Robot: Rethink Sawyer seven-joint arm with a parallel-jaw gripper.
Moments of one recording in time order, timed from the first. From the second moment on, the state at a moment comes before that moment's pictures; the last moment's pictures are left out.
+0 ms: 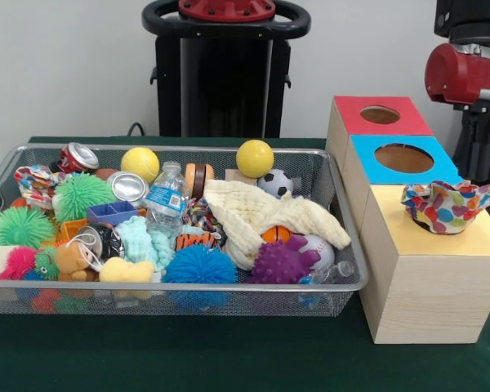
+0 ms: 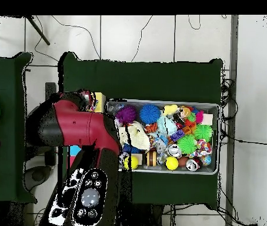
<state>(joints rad) 0.25 -0.62 -0.27 1.45 0.19 0.29 1.58</state>
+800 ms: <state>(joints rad) 0.25 -0.59 -0.27 1.45 0.19 0.21 1.58</state>
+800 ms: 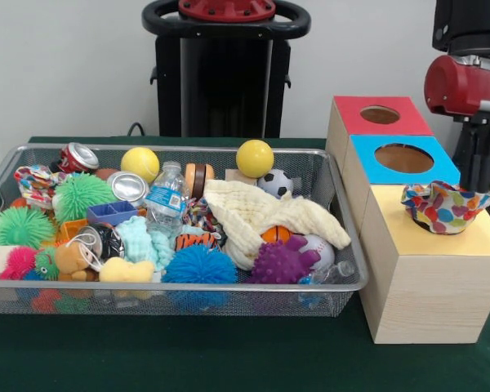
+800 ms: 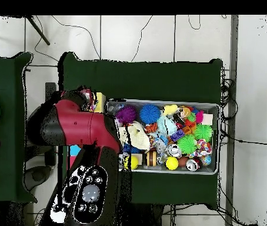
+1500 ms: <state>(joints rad) 0.27 -0.56 -0.30 1.45 0.19 0.18 1.58</state>
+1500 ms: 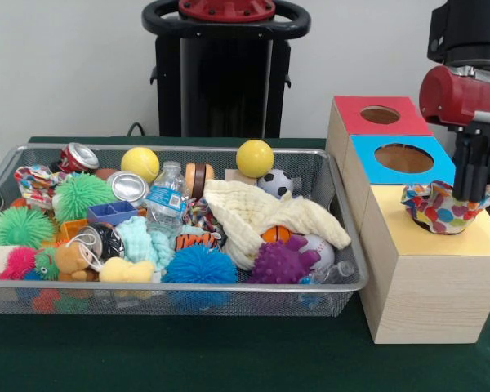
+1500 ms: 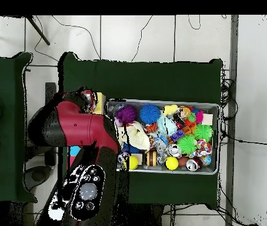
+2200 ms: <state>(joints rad) 0.30 -0.51 -0.35 1.45 0.19 0.18 1.58</state>
